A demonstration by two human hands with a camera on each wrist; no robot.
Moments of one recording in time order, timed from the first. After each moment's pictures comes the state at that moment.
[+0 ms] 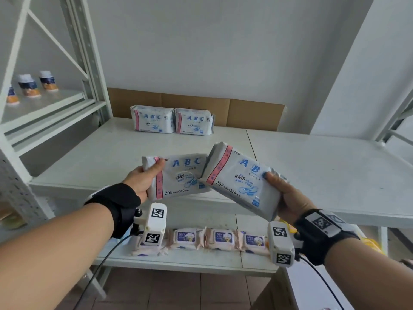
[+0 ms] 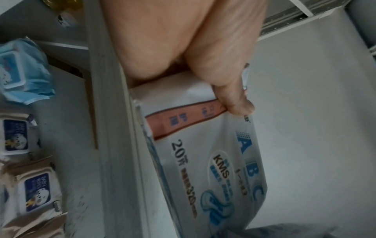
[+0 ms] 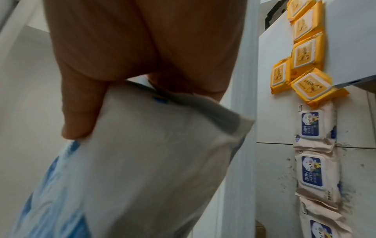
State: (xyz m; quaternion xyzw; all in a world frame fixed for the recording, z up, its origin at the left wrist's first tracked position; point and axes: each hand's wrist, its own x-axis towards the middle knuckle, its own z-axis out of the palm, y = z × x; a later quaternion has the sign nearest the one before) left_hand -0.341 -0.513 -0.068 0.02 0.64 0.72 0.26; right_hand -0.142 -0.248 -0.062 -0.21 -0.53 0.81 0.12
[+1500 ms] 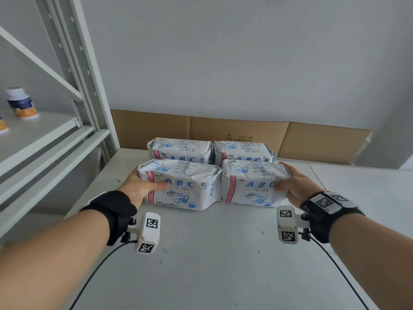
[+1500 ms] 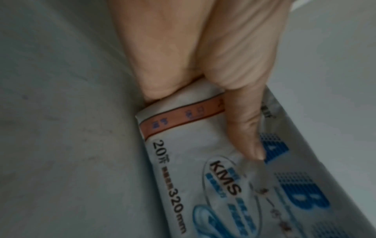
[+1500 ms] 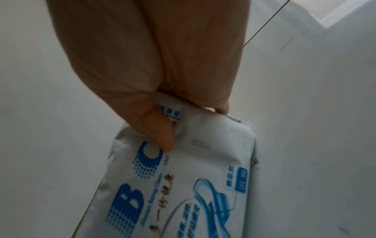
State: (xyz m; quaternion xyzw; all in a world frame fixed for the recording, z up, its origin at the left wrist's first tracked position) left_hand -0.698 -0.503 -0.095 0.10 0.66 0.70 0.25; right_hand -0.513 -0.176 -0.068 -0.30 -0.57 0.75 0.13
